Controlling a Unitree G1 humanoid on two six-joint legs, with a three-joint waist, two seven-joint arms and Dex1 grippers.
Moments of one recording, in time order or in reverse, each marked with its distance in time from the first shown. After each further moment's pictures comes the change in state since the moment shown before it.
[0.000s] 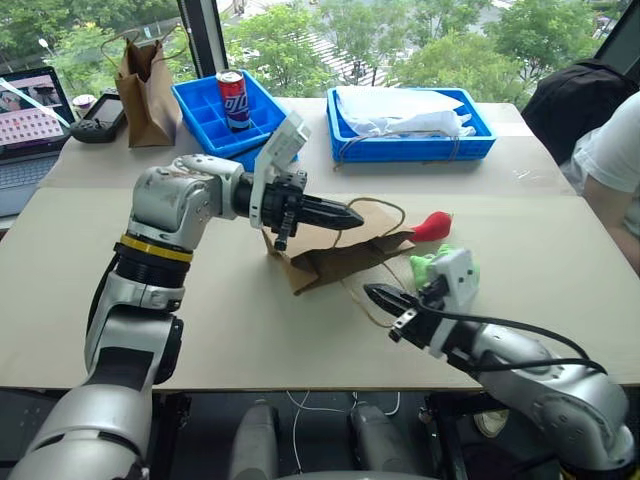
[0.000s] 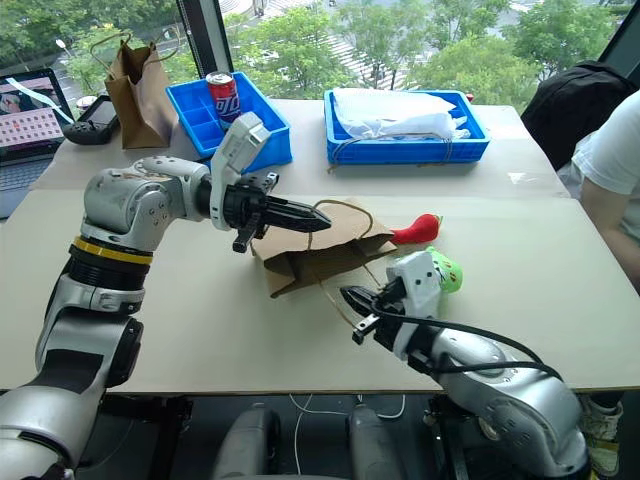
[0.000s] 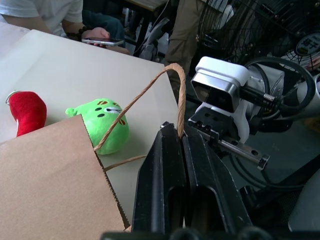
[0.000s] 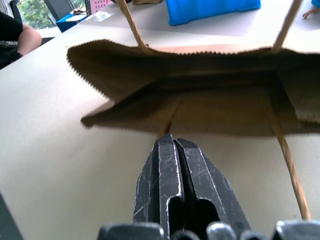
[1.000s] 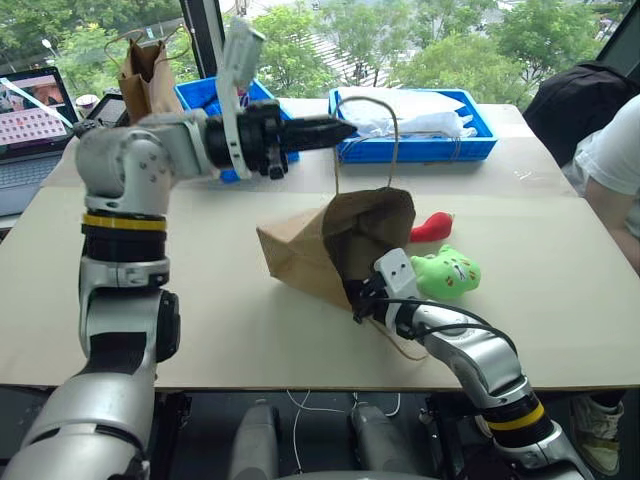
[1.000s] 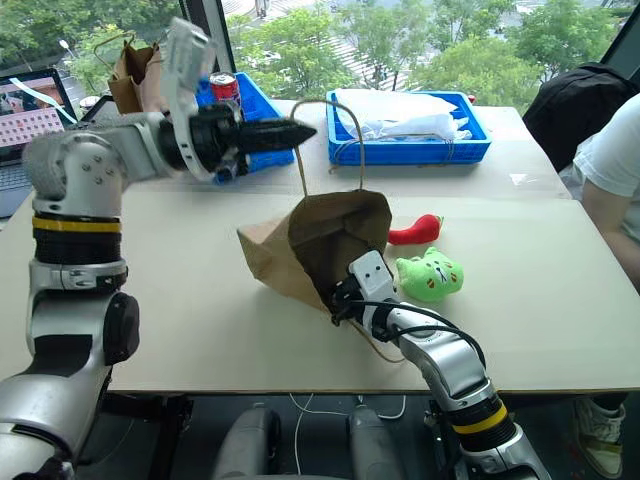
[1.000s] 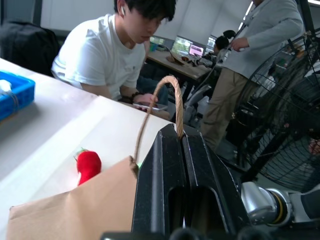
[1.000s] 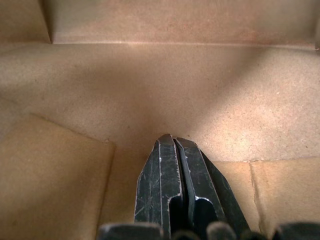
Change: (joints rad) left arm -0.147 0.015 0.210 0.090 -0.133 0.055 0.287; right arm -0.140 0.109 0.229 0.475 -0.551 -0.216 0.261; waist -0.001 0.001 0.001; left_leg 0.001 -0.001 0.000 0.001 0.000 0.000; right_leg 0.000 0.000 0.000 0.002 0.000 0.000
